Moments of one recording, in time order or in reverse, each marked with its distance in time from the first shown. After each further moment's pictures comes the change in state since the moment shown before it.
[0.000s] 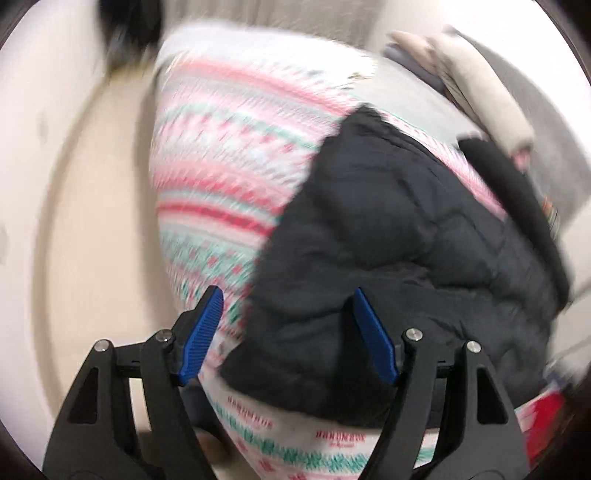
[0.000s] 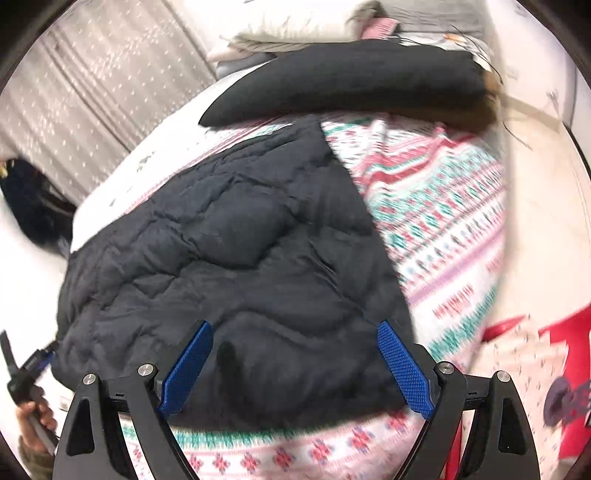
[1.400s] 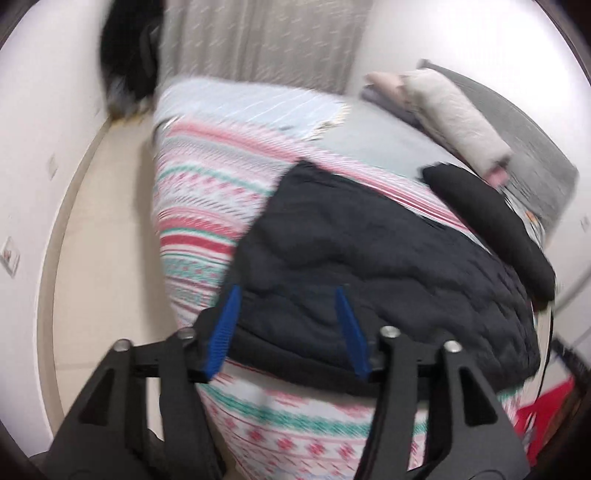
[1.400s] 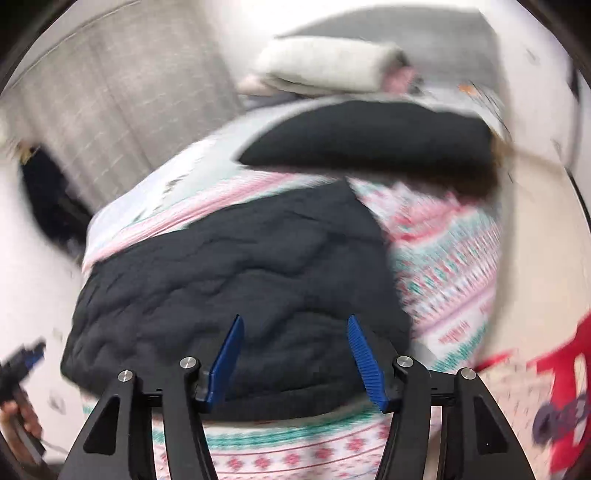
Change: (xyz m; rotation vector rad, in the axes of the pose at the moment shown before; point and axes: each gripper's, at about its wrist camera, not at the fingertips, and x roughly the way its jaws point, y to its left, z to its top) left arm -0.093 -0.074 -0.060 0.203 -0.263 0.021; right arm -0.063 0.069 -0.014 -0.177 -0.192 0.023
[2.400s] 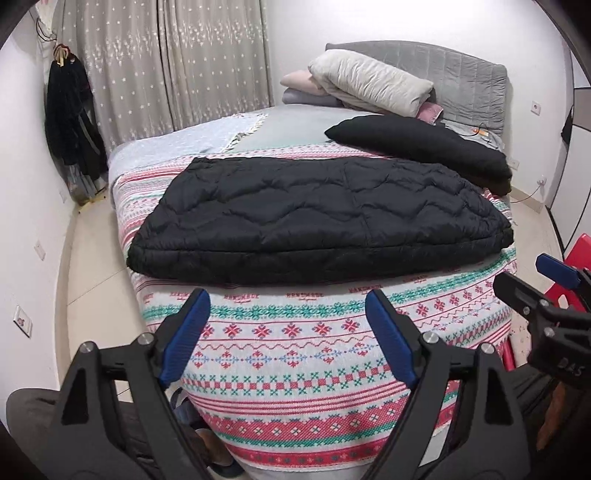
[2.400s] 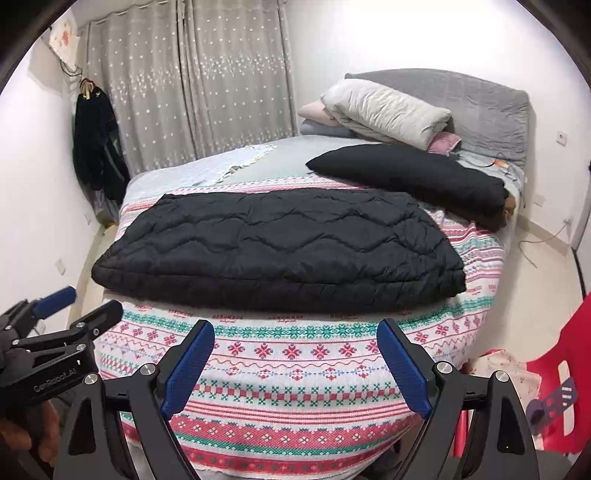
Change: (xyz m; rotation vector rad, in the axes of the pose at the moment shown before) left arm -0.067 -0.116 -0.120 0.334 -0.089 -0.030; right arm -0.069 0.095 -0.127 -0.224 -0.139 -0.044
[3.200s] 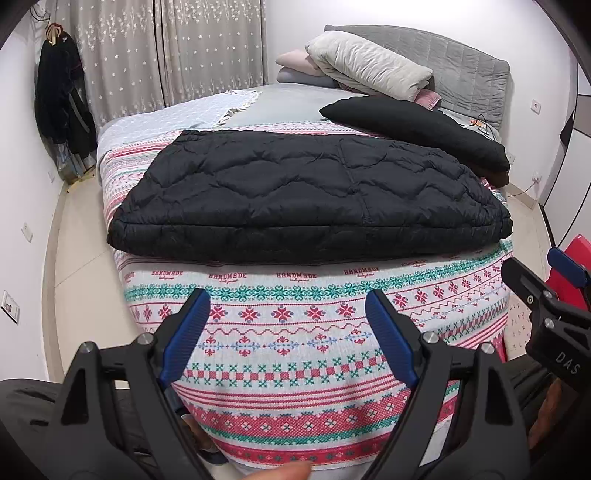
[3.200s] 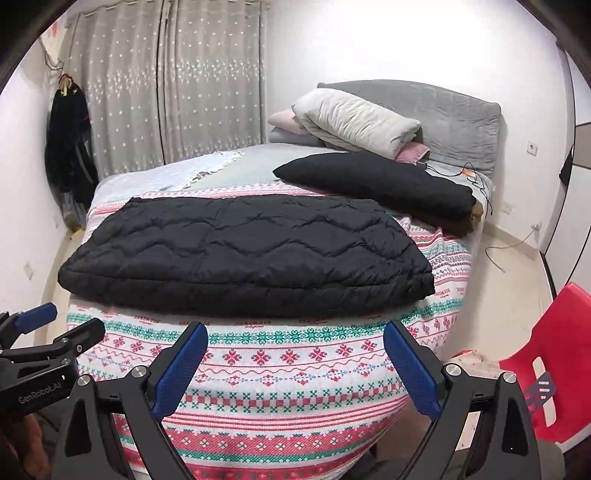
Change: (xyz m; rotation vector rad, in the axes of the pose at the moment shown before) left arm 0.016 0.000 -0.010 -0.030 0.085 -0.031; right arm 0.003 0.000 -0.003 -0.002 -0.031 -0.131
